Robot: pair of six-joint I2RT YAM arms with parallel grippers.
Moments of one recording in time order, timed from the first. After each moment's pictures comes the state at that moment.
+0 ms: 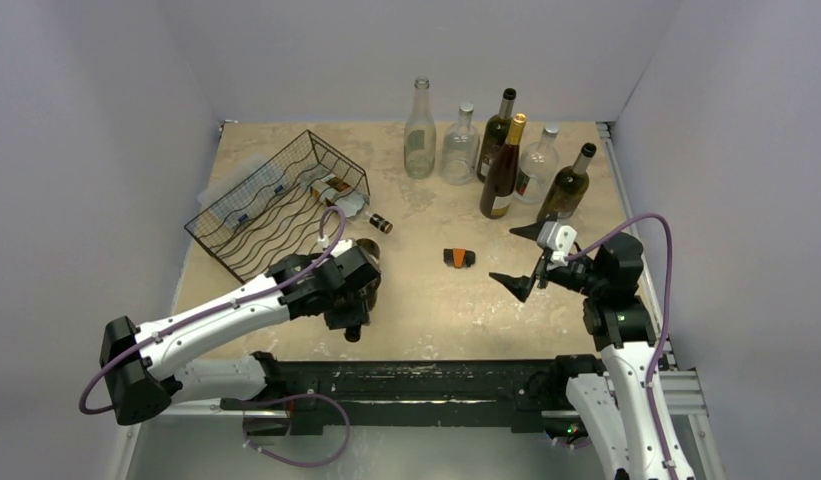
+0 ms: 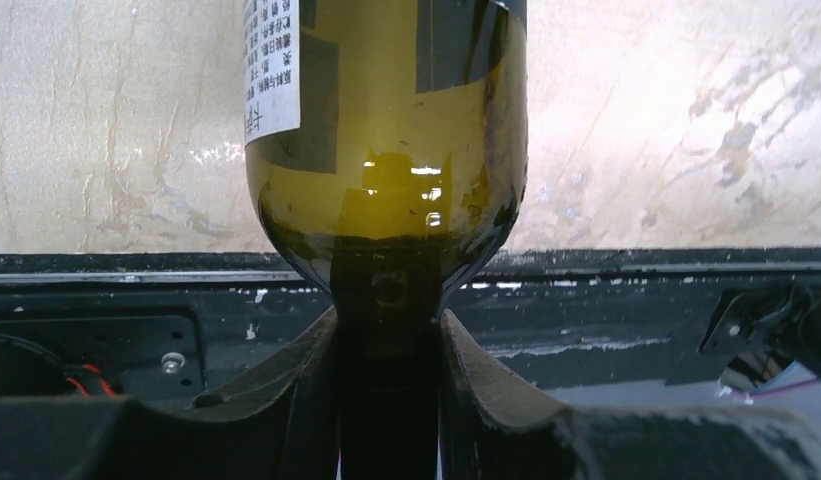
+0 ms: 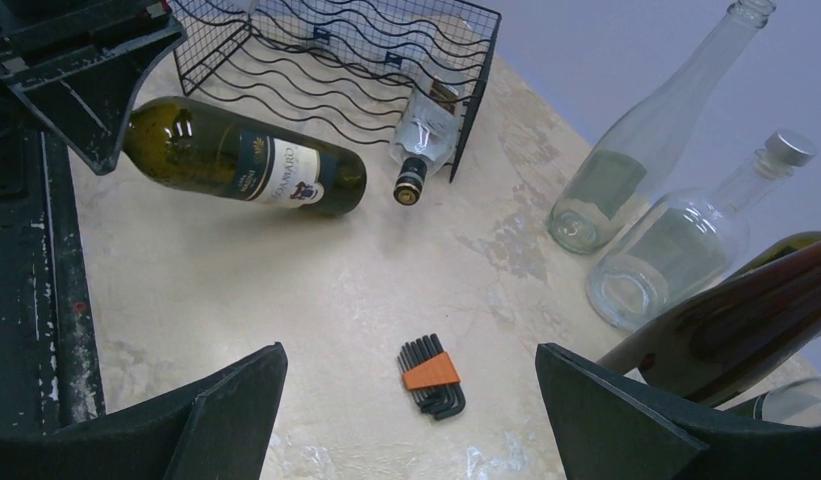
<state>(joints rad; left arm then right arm) -0.99 1.14 0.97 -1.06 -0.19 -1.16 0.03 0.59 0.63 -0.27 -0.97 -0.42</state>
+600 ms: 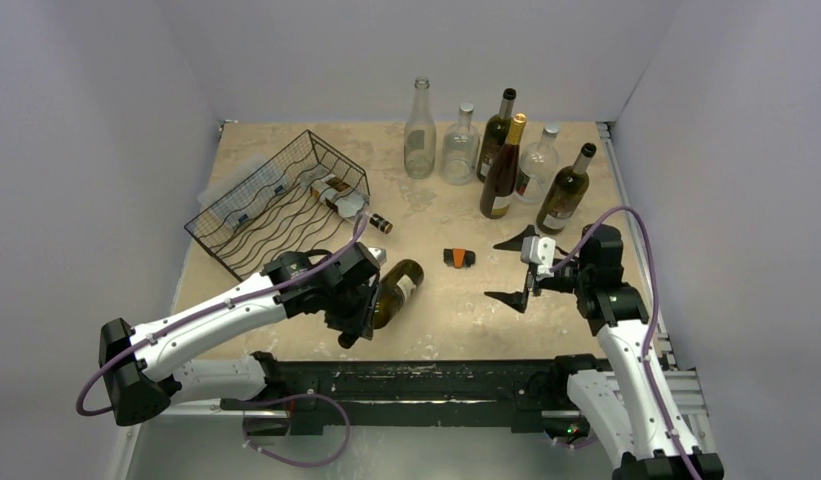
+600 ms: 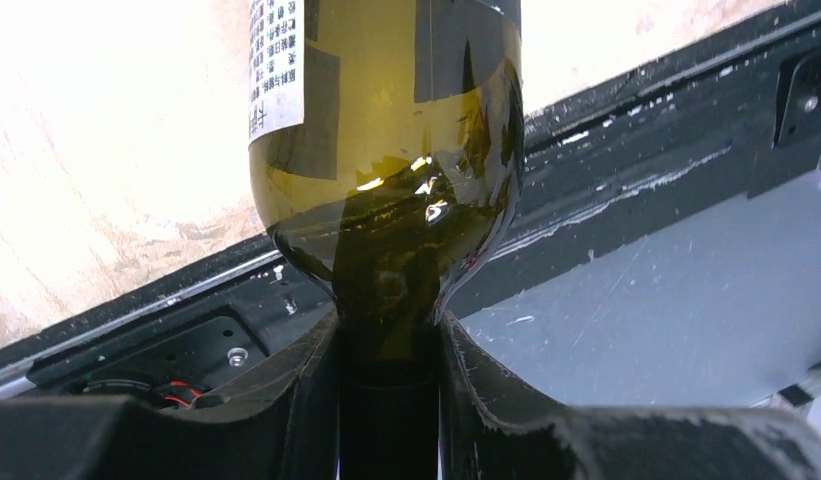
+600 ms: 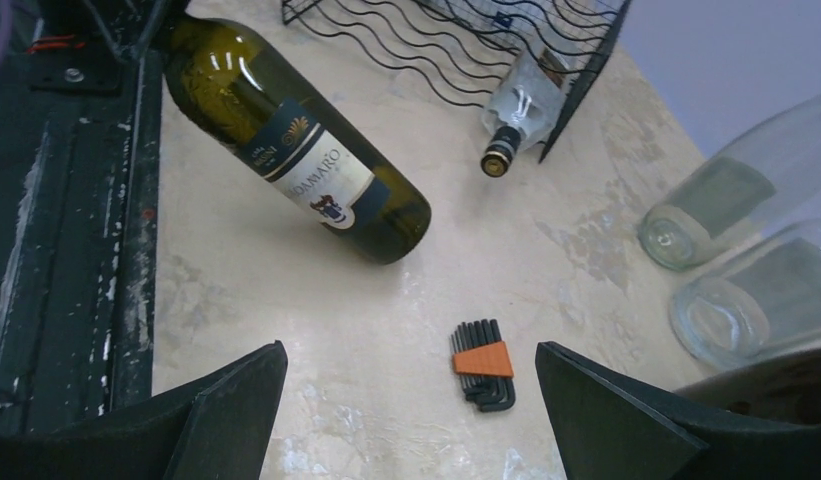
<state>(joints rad) -0.99 1.13 1.02 -1.08 0.03 -0.75 0.05 0.70 0.64 -0.45 -1.10 -0.74</state>
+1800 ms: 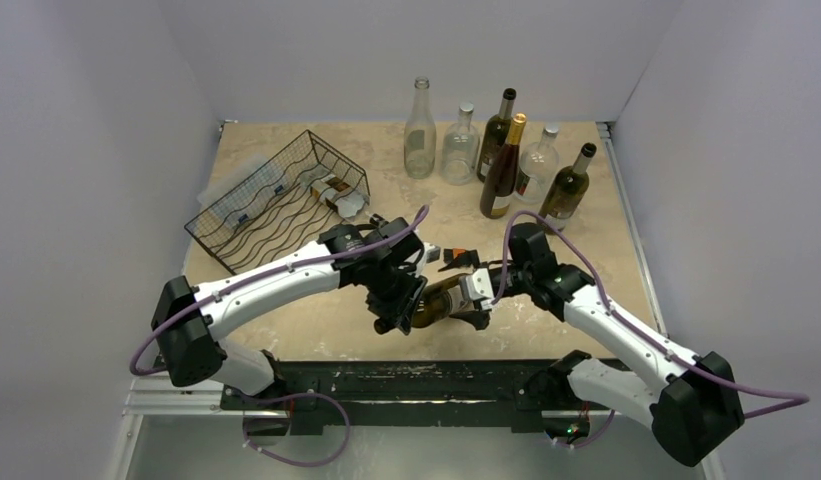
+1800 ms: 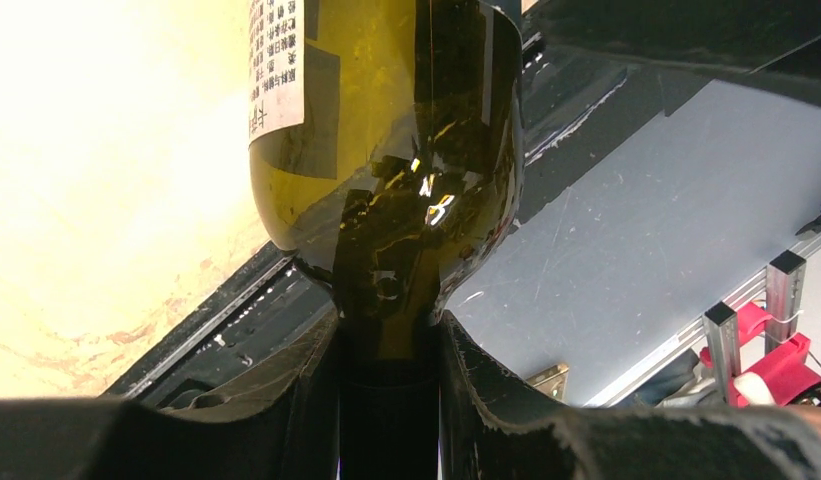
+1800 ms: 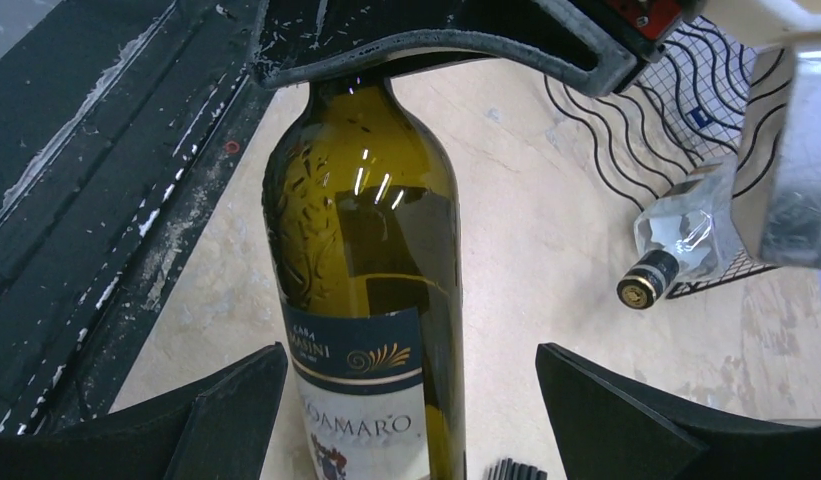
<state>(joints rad) -0.99 1.44 1.25 -1.02 0.28 -0.48 0.53 1.01 0.63 -0.34 -0.95 -1.10</state>
